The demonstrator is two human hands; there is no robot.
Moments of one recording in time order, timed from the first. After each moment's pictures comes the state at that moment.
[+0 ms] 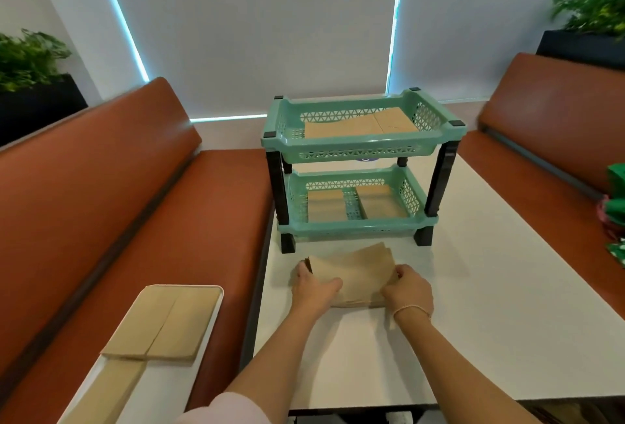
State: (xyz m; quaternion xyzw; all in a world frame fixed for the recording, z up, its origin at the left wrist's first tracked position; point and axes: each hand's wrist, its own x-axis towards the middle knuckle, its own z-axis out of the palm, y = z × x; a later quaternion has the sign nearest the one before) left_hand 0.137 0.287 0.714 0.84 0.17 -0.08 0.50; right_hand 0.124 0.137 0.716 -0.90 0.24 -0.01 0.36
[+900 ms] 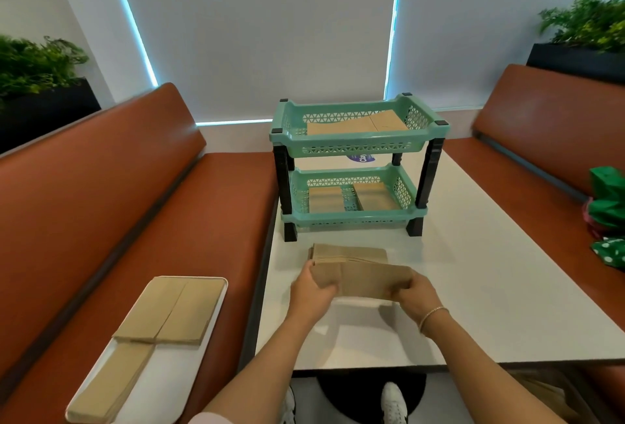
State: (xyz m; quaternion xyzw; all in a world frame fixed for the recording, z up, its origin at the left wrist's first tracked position) left_hand 0.078 0.297 0.723 0.82 0.08 -0.03 0.57; right_hand 0.068 0.112 0.728 -0.81 0.15 0.02 0.56
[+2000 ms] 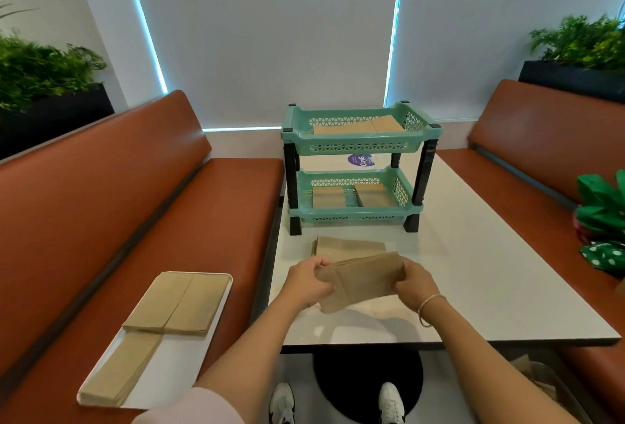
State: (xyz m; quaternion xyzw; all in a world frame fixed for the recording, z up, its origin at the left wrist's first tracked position) left_hand 0.047 0.321 0.752 0.88 -0.02 -0.09 0.47; right_hand 0.038 0.122 0.751 -0.91 0.09 0.01 0.41
